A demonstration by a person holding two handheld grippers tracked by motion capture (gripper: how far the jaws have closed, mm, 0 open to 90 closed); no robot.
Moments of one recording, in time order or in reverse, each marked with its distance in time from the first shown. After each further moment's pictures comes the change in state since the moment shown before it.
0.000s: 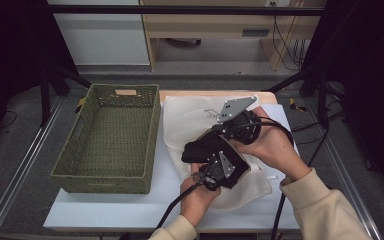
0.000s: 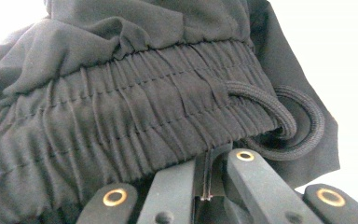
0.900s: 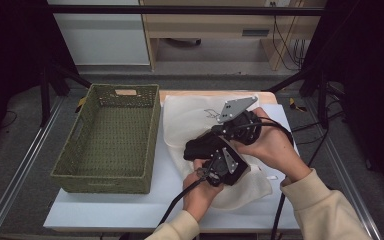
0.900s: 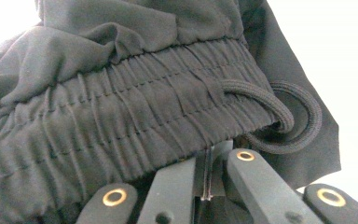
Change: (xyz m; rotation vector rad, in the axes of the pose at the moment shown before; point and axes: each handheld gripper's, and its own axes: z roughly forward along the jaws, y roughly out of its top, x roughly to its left) left arm 0.004 0.012 0.010 0.043 0.019 0.029; right arm 0.001 0.000 -0.001 -0.009 0.014 0.009
